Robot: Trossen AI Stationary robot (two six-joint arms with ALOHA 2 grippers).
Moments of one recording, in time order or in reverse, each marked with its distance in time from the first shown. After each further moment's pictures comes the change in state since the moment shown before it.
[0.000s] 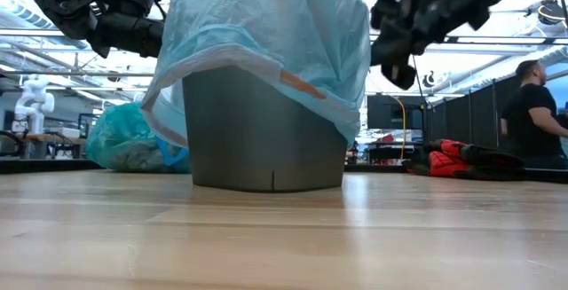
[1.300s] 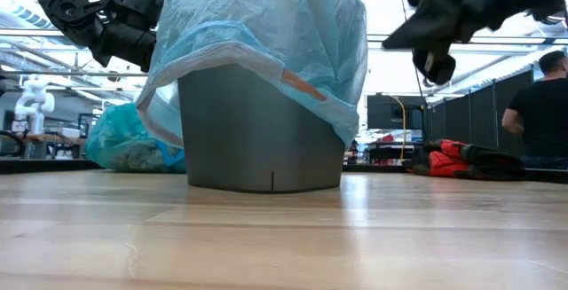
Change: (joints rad) left arm -0.035 0.092 0.000 -0.028 -0.067 0.063; right arm 0.467 -0.151 -0.231 0.253 0.488 0.230
